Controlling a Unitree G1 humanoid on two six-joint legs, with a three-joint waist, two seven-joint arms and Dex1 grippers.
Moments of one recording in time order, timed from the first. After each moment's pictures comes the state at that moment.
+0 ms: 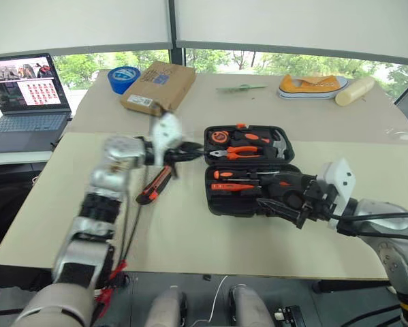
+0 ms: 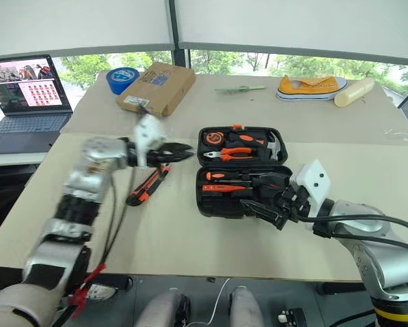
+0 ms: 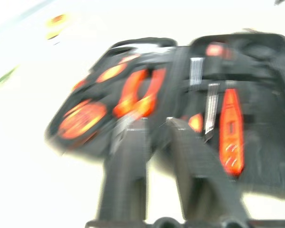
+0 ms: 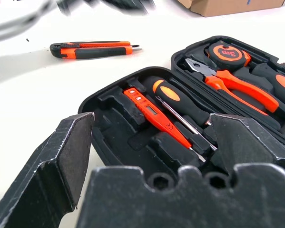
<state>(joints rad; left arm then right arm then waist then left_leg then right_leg) -0.63 0.59 0.06 0.14 -0.19 0.39 -1.08 -0.13 -0.79 -0.17 -0.49 0.61 0.58 0.80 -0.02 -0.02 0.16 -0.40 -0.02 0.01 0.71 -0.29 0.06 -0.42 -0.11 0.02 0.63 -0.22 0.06</state>
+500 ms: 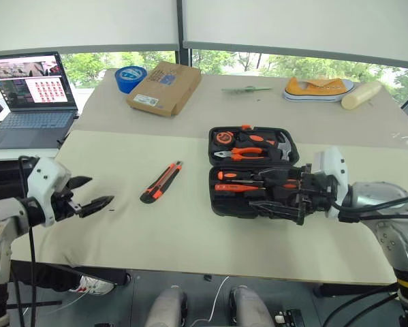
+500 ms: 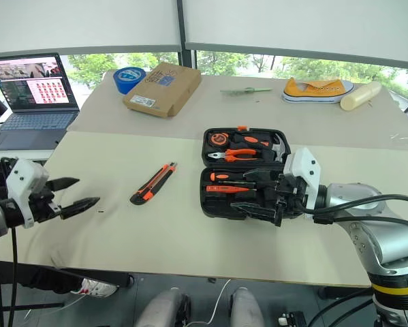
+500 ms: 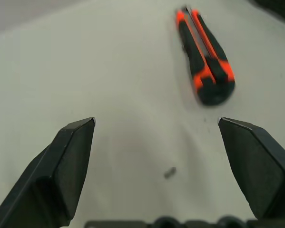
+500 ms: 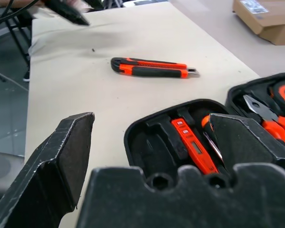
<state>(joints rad) -0.03 0.84 0.44 -0.25 -0.36 0.67 -1.01 -0.29 -0.83 -0.09 -0.41 0.65 0.58 1.00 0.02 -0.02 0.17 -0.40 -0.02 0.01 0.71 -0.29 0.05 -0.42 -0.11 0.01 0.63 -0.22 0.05</state>
